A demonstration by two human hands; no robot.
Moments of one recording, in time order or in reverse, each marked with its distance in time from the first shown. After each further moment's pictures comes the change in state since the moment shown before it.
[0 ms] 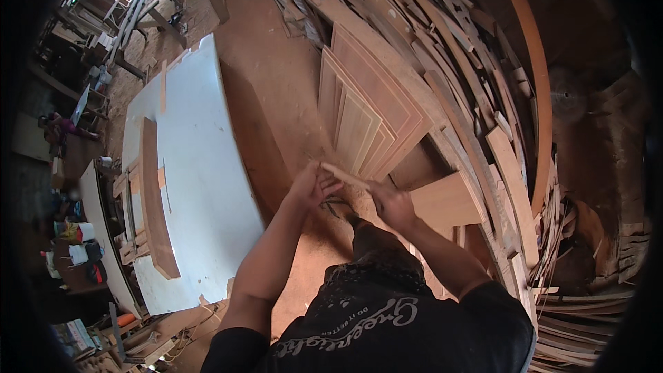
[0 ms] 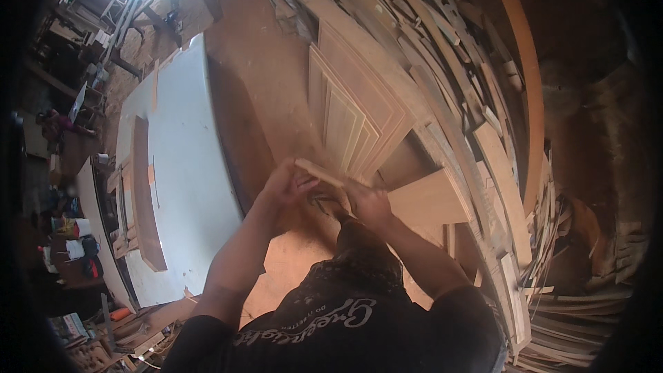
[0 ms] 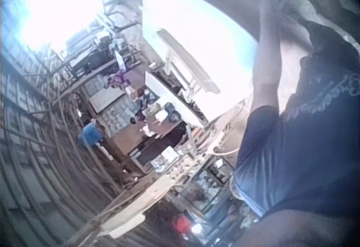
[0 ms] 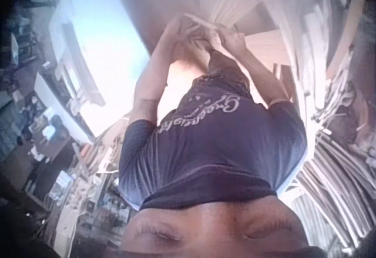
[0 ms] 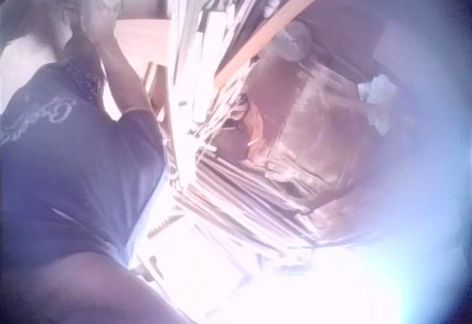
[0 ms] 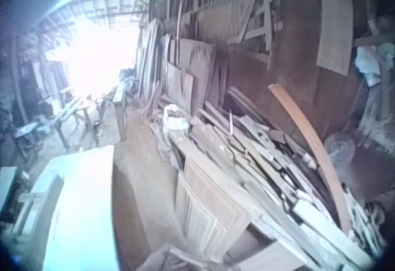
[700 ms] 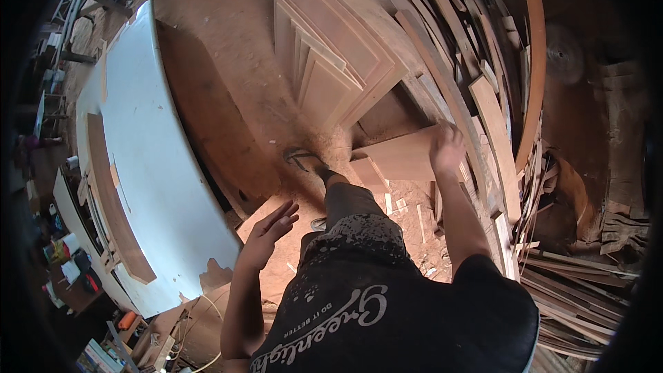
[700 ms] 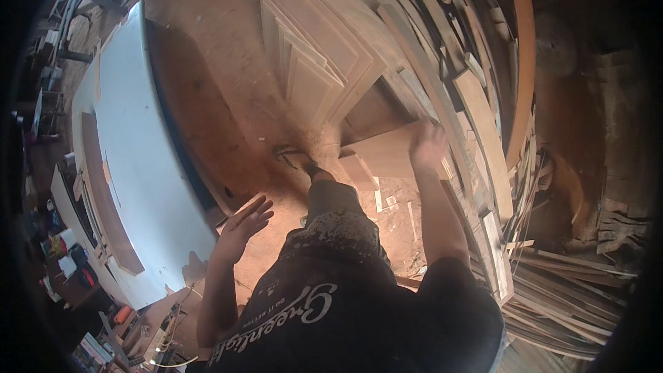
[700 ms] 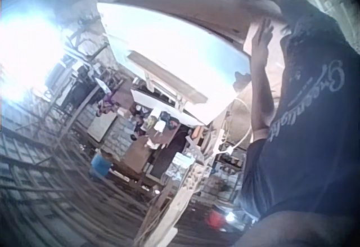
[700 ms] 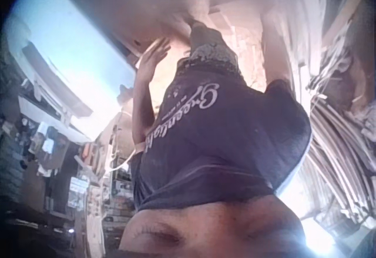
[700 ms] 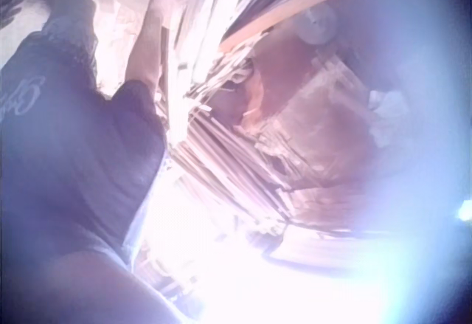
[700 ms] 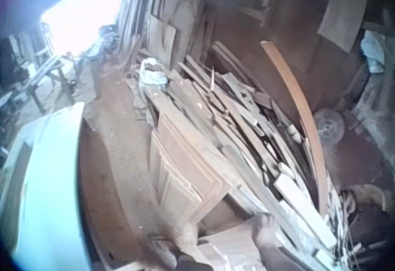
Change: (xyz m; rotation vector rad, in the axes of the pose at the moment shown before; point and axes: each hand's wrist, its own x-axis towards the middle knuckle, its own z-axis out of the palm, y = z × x) left_hand -0.156 -0.059 -0.029 0.558 -0.108 -0.059; right_hand -0.085 0.190 -0.066 -0.619 0.270 0.627
